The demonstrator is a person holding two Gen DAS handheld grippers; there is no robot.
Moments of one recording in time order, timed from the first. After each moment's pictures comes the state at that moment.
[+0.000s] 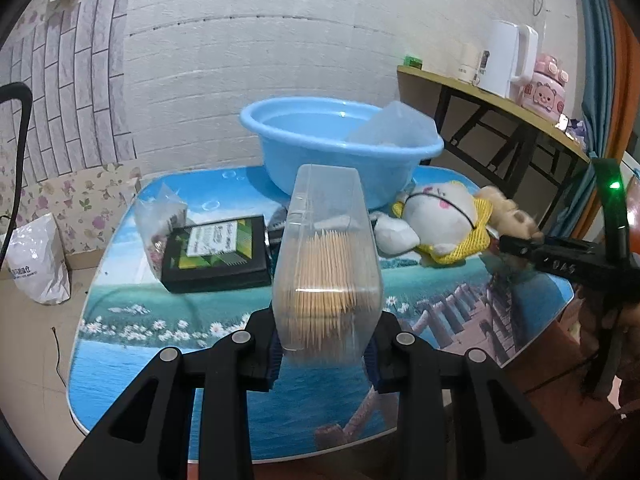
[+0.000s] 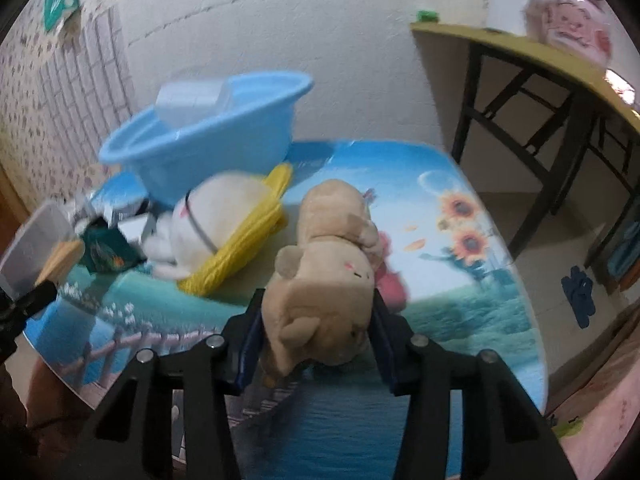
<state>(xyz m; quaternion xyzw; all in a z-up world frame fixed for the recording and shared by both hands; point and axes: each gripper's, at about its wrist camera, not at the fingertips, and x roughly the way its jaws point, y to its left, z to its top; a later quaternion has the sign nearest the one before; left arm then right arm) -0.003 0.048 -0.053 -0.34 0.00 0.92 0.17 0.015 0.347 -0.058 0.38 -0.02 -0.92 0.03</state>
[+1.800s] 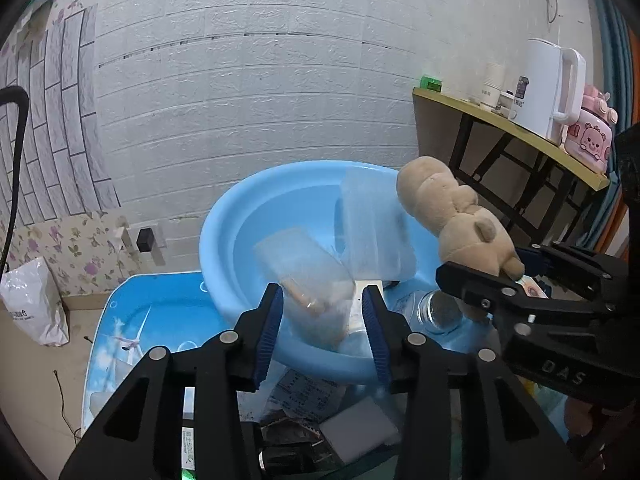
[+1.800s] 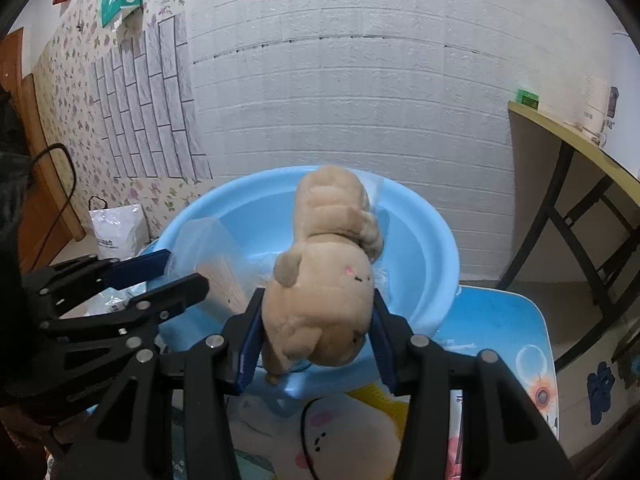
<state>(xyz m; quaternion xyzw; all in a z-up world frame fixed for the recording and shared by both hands) -0.148 0.092 -0.014 -0.33 0.01 0.93 0.16 -0.104 0.254 -0.010 0.33 0.03 -0.93 0.15</state>
